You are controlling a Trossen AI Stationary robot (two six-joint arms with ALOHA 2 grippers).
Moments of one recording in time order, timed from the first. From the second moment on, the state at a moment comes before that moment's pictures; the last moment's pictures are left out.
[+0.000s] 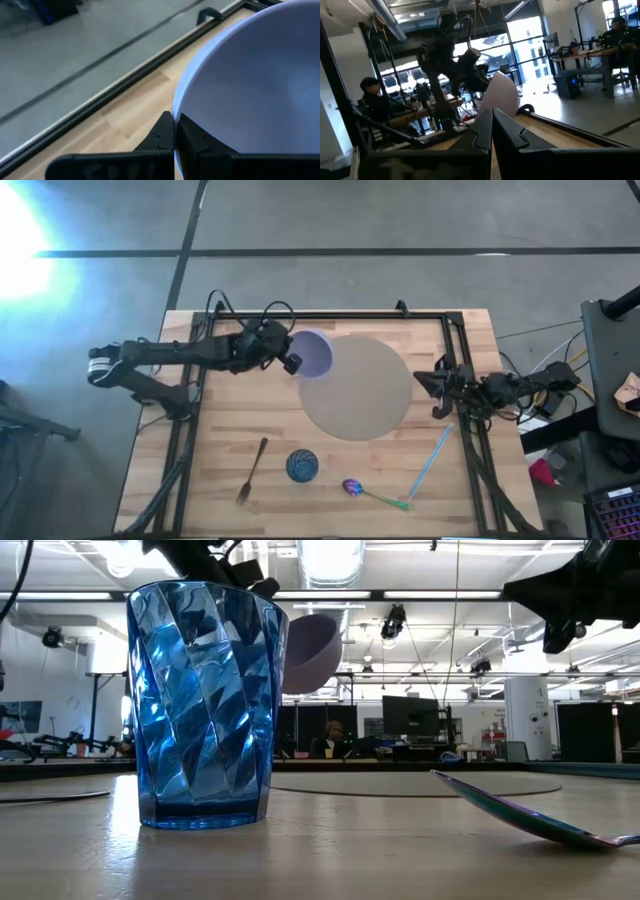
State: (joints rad) left arm 0.18 1.29 1.03 -0.38 -0.57 -0.36; right arm 0.29 0.09 0.01 0.37 0.58 0.15
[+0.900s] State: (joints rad) left arm 0.10 1.35 1.03 -0.19 -0.84 -0.22; right arm 0.29 0.45 0.28 0.50 0.64 0.01
